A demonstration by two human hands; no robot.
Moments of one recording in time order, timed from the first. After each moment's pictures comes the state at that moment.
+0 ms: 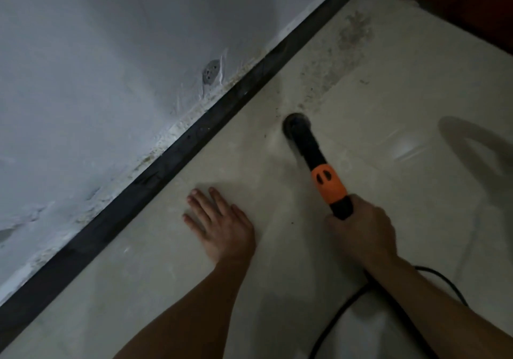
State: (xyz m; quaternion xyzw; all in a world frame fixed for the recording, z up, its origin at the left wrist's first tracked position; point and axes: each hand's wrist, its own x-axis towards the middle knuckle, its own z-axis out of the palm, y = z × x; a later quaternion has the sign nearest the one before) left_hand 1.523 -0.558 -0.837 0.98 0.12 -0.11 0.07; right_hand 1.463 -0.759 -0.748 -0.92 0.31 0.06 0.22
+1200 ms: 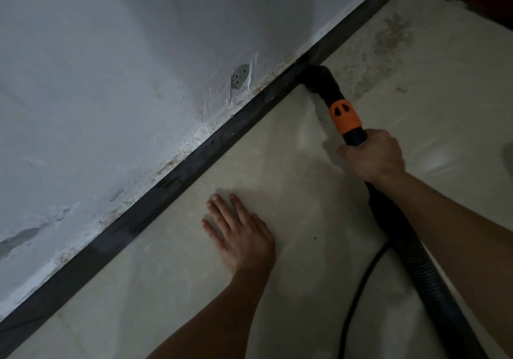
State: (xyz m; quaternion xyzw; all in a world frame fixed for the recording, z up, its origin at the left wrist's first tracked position) left_hand 1.523 -0.558 -0.836 0.98 0.12 -0.11 0.08; right_hand 1.612 -0.788 -0.755 -0.91 0.30 0.01 0.29
